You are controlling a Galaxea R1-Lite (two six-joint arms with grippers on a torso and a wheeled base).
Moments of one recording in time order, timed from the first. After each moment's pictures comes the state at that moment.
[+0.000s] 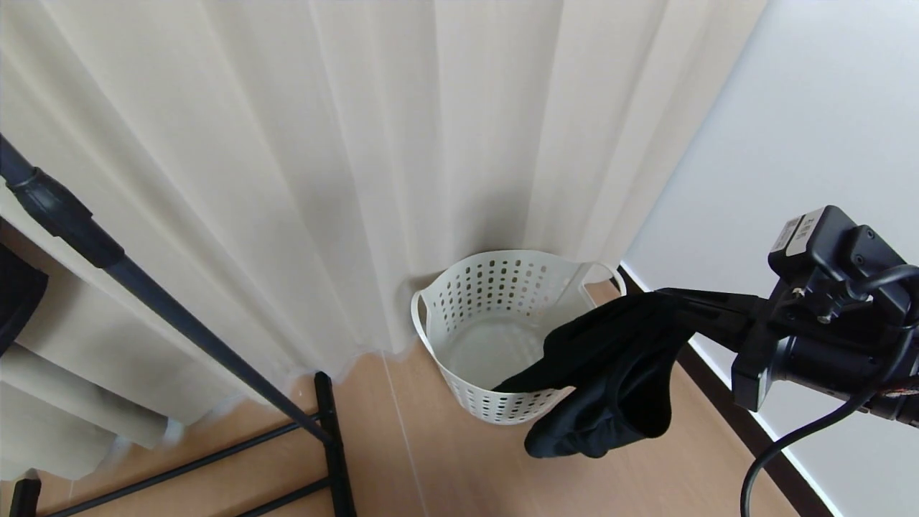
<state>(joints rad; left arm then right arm) 0.00 0.01 0.00 -0.01 -0.06 0.04 0.50 1.32 -0.62 -0.46 0.12 -0.41</state>
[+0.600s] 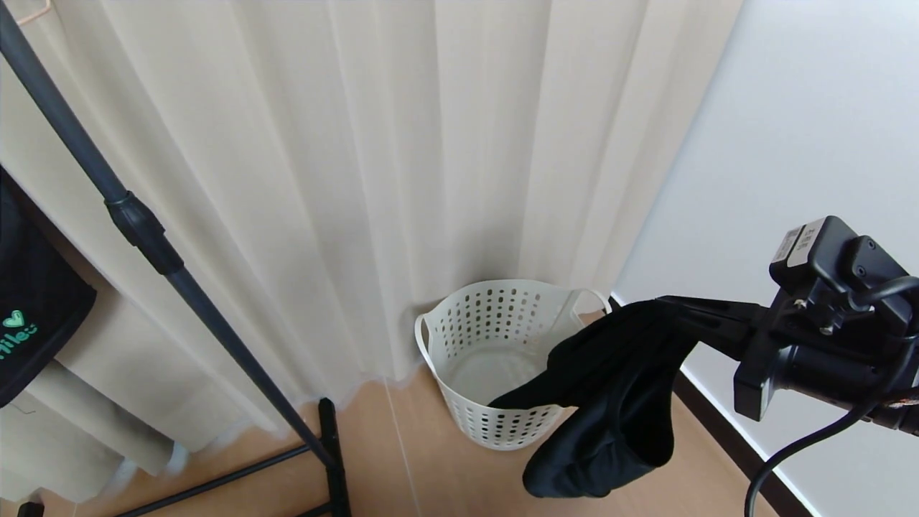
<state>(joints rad) 0.00 0.01 0.00 -0.01 -0.06 0.04 0.50 1.31 -0.60 -0.47 0.12 -0.41</state>
